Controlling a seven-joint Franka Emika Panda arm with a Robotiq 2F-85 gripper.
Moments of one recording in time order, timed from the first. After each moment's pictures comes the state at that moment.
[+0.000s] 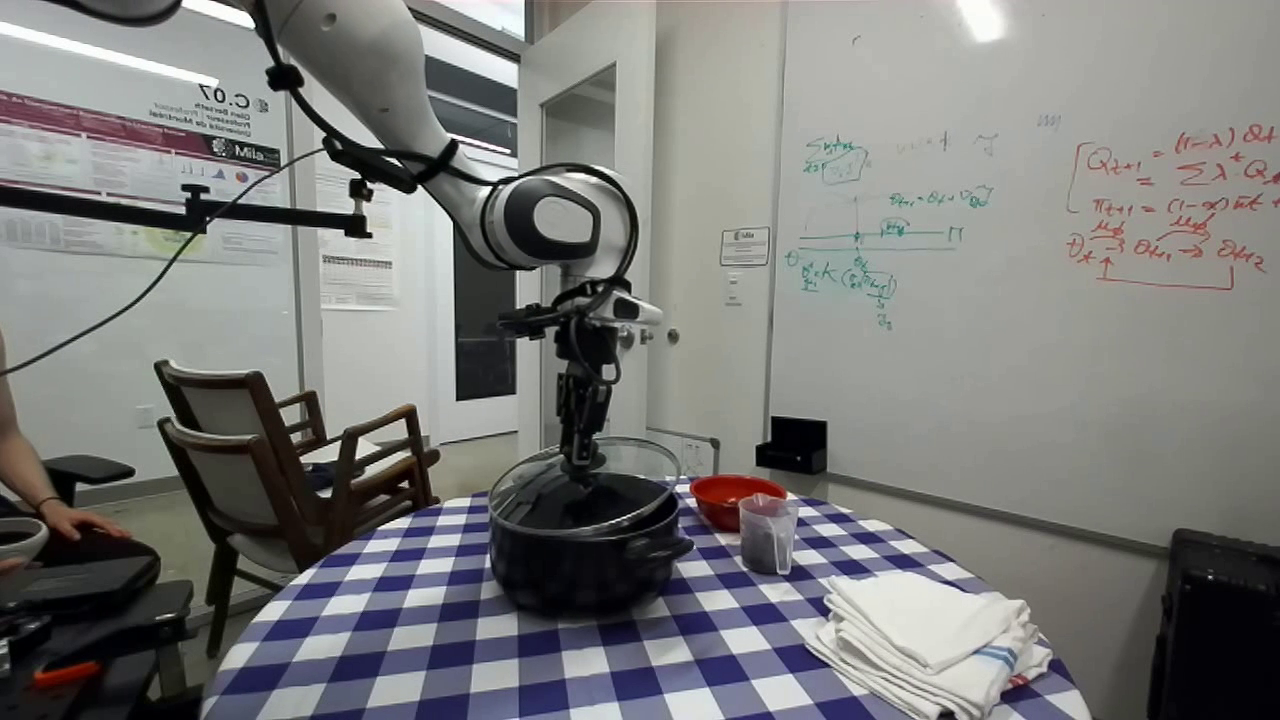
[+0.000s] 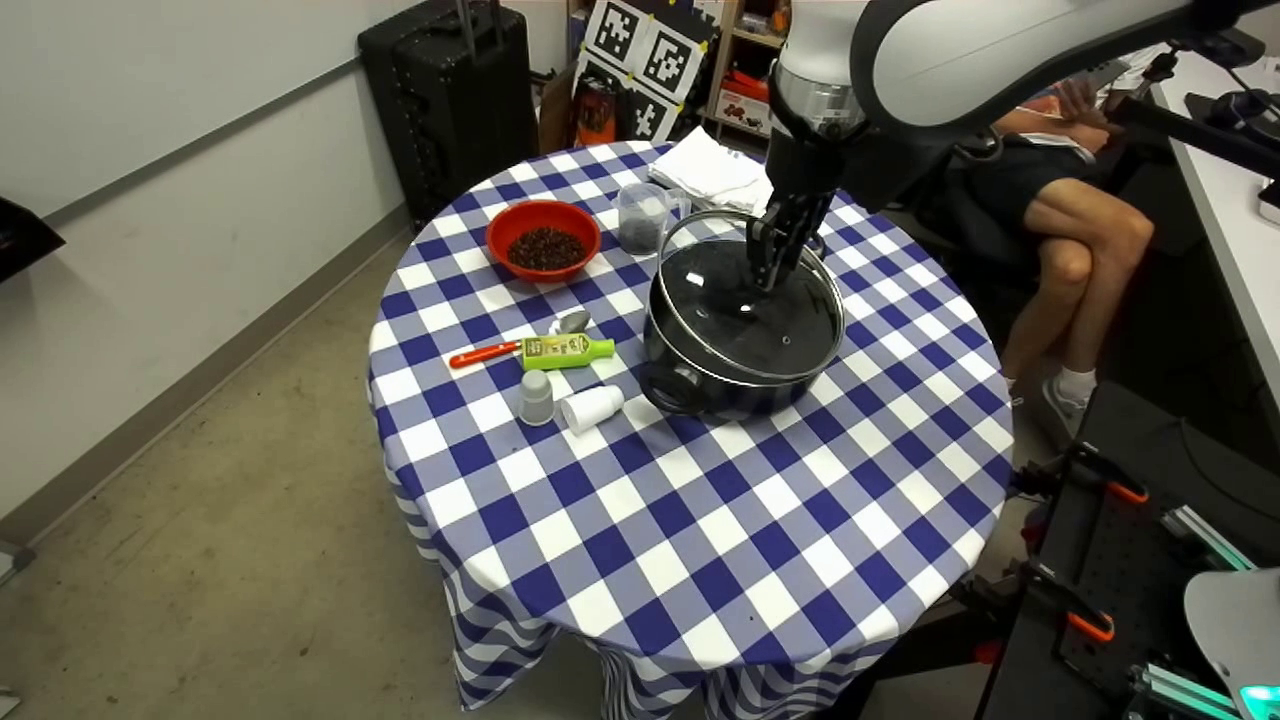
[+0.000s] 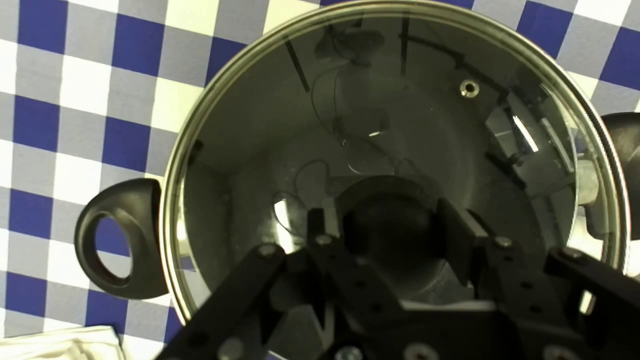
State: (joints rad) arm 0.05 0.42 0.04 -1.84 -0.04 2.16 0.17
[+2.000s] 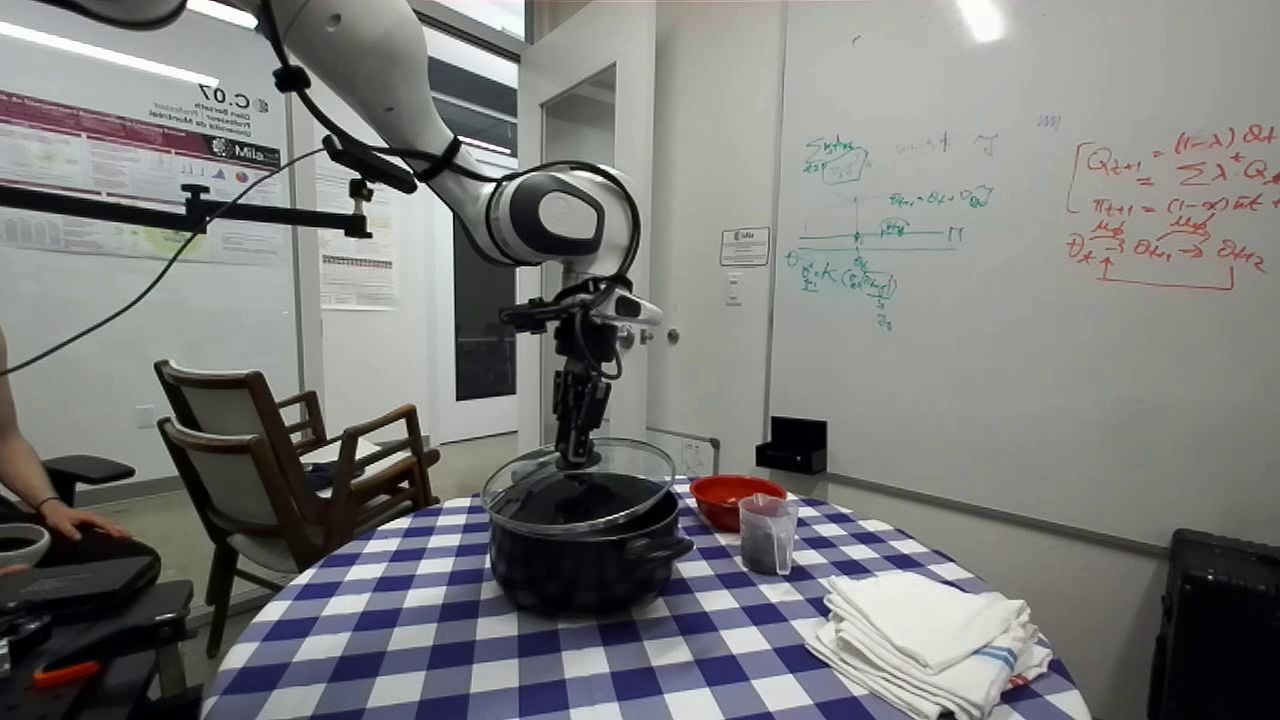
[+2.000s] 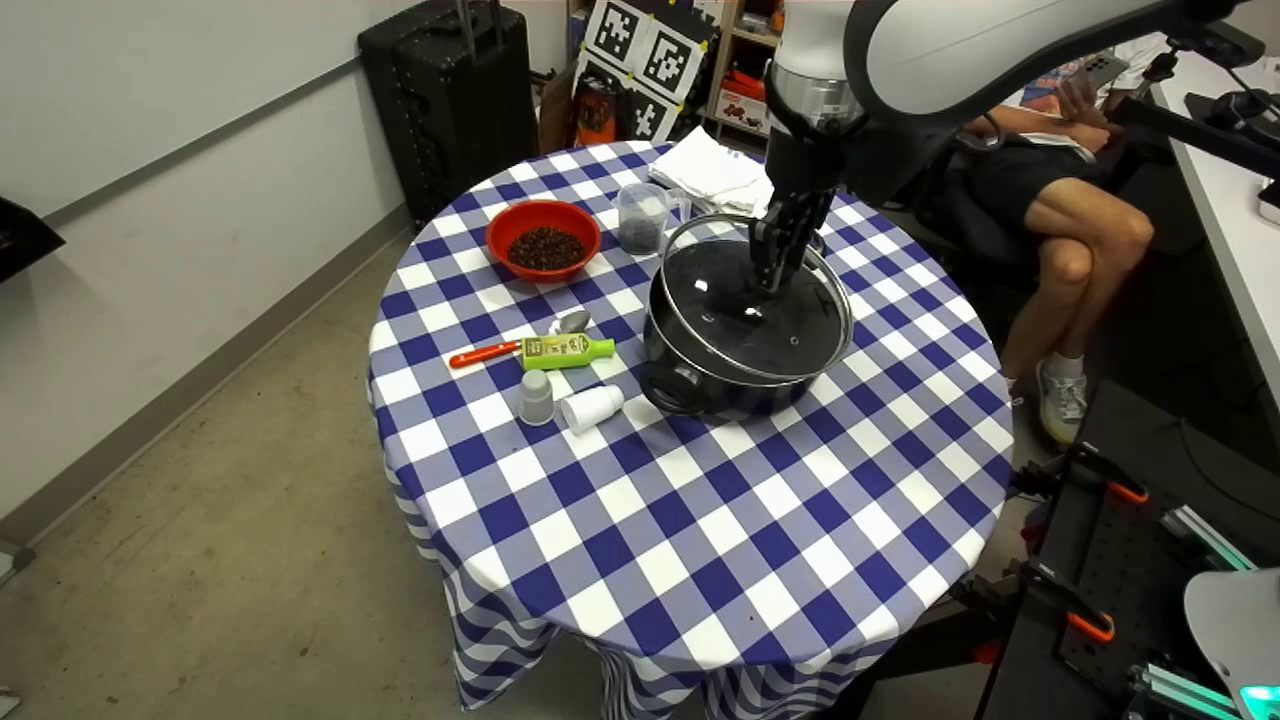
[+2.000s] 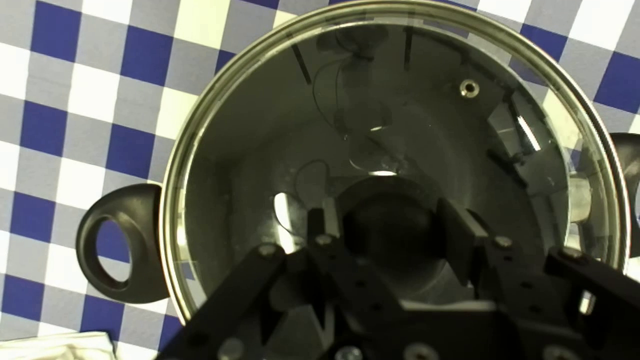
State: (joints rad) arm 0.06 0.43 0.04 -1.81 -0.04 2.10 0.15
